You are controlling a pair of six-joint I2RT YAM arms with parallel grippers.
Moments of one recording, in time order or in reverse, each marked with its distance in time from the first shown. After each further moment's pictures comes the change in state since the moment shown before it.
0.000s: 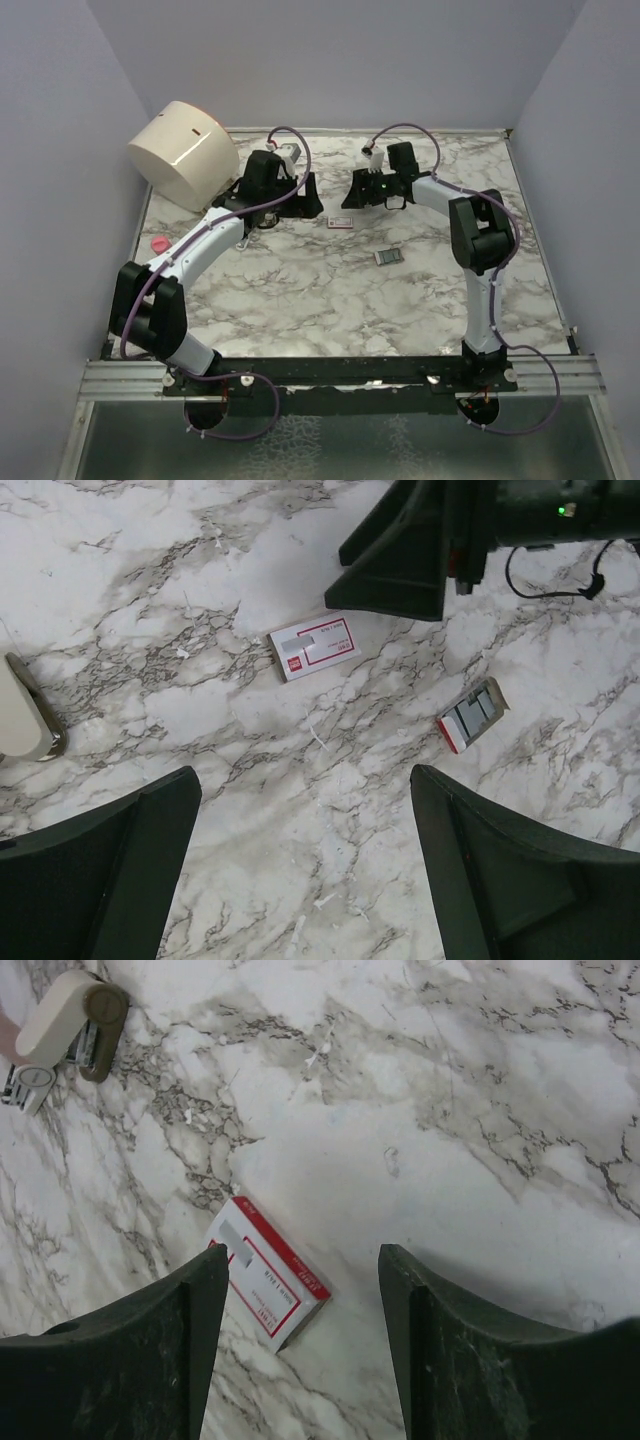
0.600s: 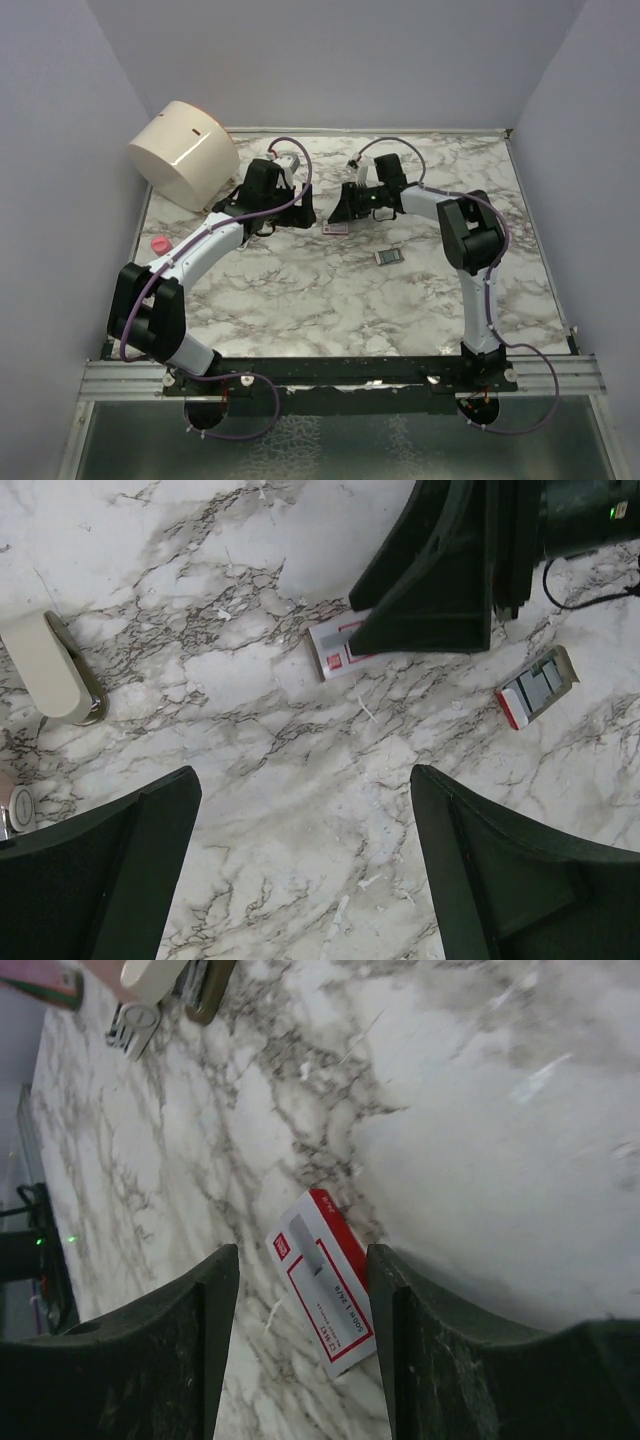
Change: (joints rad) left arm -0.002 -0.036 -0.073 -0.019 -0.050 0.082; right arm 0.050 0.105 0.024 0.045 -0.164 0.087
